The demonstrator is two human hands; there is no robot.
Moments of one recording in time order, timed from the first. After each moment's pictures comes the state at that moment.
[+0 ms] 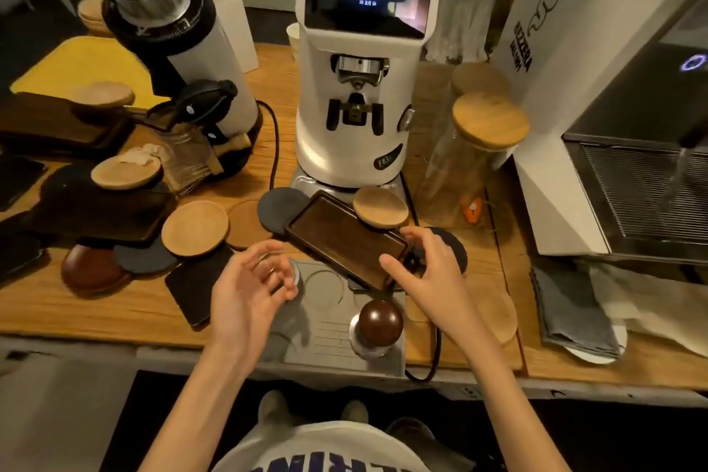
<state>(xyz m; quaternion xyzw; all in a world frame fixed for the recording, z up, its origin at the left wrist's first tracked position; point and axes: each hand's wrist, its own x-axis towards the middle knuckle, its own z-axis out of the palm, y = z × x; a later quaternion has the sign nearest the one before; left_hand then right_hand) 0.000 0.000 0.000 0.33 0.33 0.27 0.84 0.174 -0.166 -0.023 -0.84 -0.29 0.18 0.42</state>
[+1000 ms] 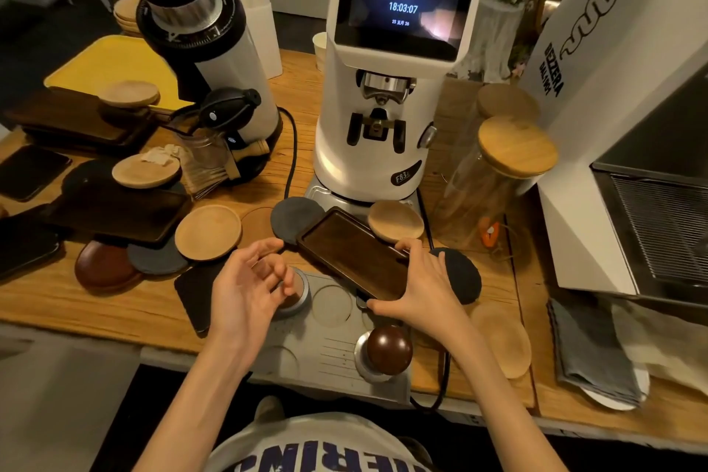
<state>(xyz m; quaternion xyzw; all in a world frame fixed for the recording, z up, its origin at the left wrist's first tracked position) 0.007 0.019 -0.001 0.33 0.34 0.28 0.83 0.194 -0.136 -0.042 -0.87 -0.40 0.20 0.22</state>
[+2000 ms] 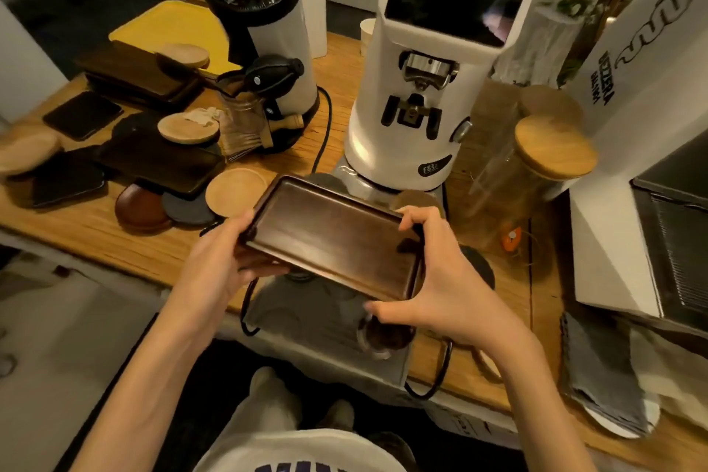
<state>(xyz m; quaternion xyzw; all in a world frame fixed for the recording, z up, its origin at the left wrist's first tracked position) -0.037 0.008 0.039 0.44 0.44 0.28 0.73 0.168 -0.149 0.053 -0.74 -0.54 0.26 0.32</state>
